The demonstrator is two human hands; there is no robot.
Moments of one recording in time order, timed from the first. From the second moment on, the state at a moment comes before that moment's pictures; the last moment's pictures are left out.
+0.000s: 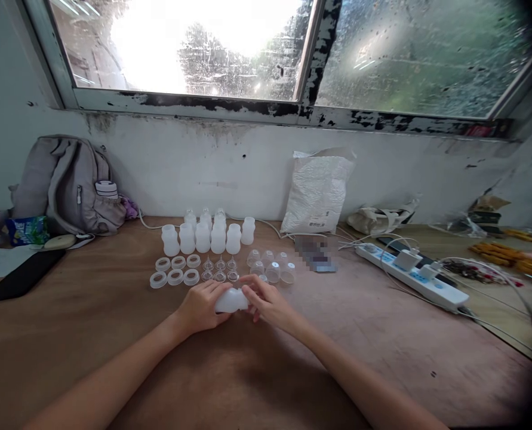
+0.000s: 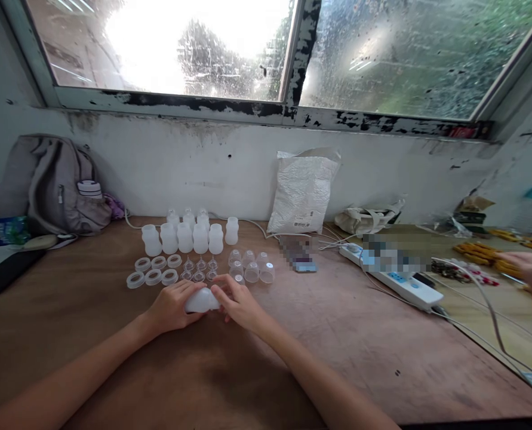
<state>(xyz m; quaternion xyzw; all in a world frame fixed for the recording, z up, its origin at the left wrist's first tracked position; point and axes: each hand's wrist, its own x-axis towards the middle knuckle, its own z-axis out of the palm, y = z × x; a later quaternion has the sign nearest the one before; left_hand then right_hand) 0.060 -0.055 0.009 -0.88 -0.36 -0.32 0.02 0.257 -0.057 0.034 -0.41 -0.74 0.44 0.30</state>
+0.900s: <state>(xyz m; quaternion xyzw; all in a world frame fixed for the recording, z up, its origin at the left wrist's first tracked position) 0.057 -0.055 0.021 -0.83 -0.42 -0.34 -0.11 0.256 -0.064 0.040 -0.38 -0.75 0.37 0.40</state>
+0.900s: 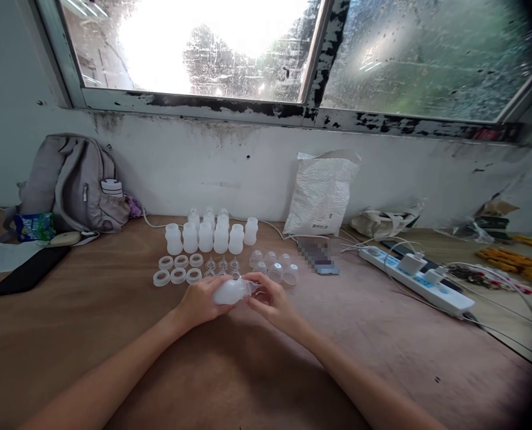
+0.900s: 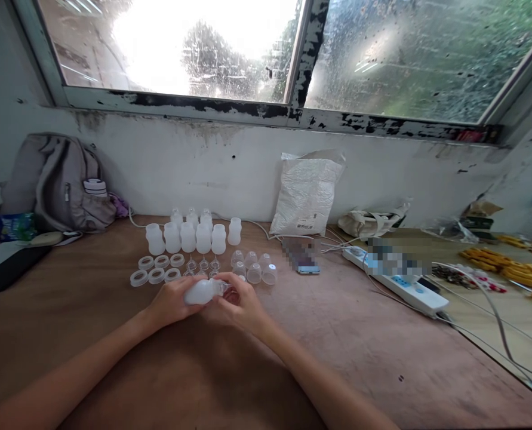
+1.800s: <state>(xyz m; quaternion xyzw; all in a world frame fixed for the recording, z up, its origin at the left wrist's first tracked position) 0.053 -0.041 0.006 -0.79 -0.40 -0.47 -0.04 0.231 -0.044 0.061 -0.40 -0.80 0.15 0.42</state>
